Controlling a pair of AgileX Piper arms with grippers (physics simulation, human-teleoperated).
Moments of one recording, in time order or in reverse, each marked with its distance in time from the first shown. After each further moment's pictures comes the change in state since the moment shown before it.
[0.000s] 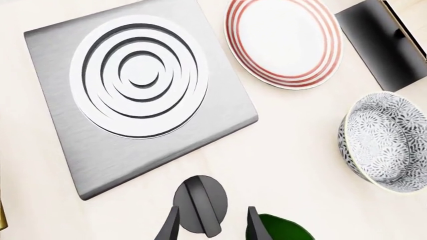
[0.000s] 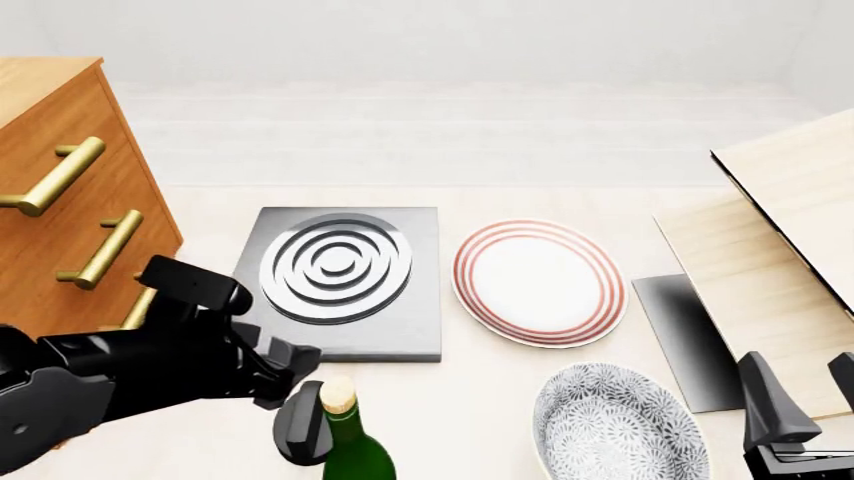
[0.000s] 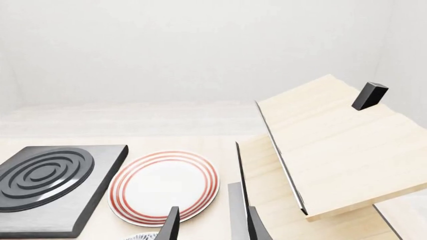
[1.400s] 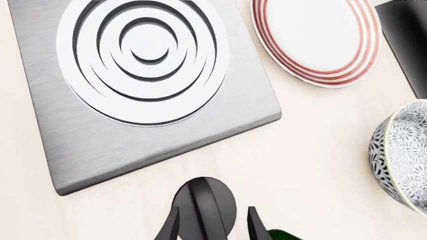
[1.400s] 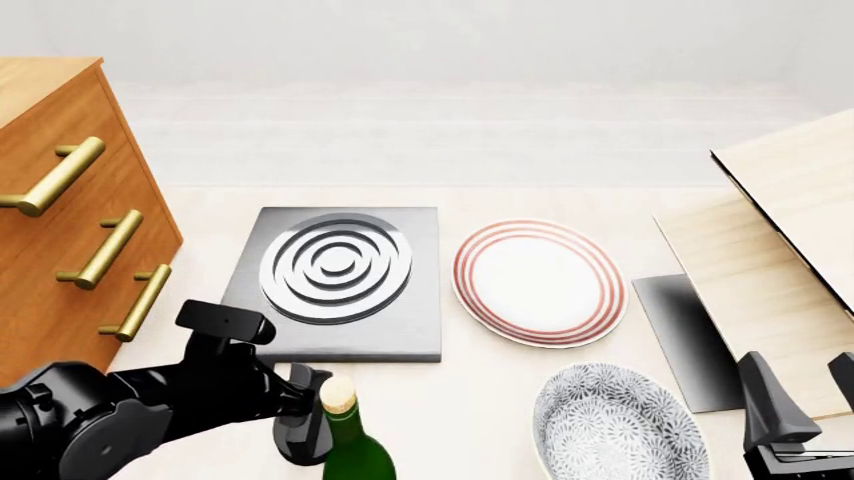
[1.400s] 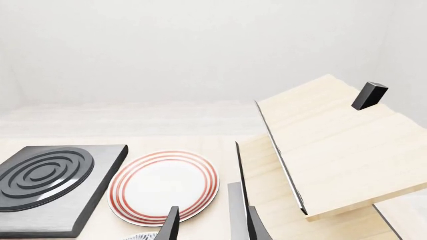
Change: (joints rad) left arm 0.024 0.181 0.156 -0.296 -0.092; right arm 0.000 0.000 0.000 0.000 0.000
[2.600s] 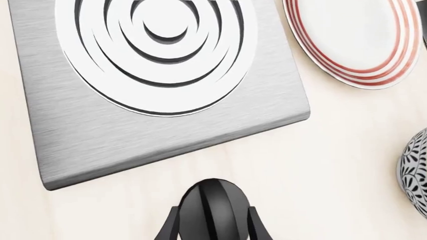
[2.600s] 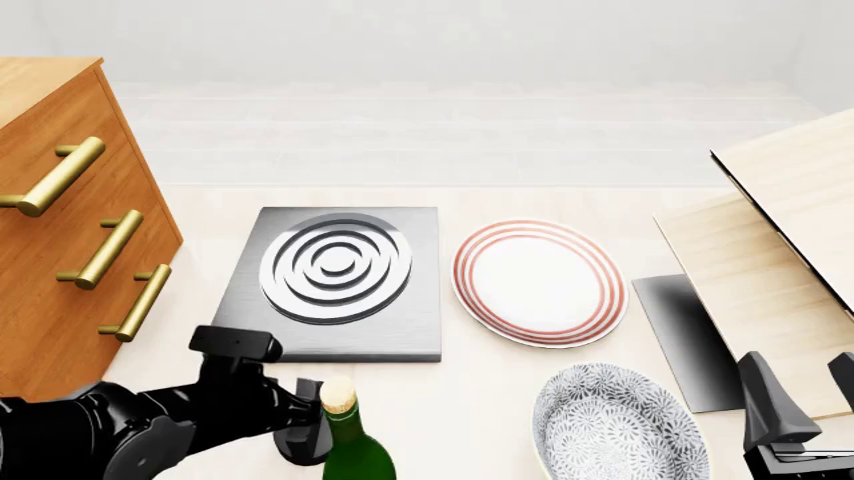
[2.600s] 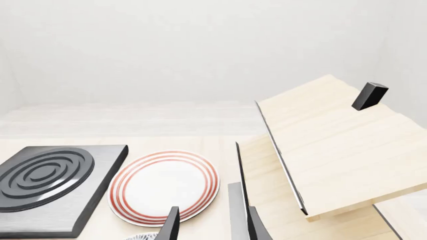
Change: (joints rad) left arm 0.029 0.169 0.080 -0.213 -0.054; right arm 0.000 0.000 0.000 0.000 0.000
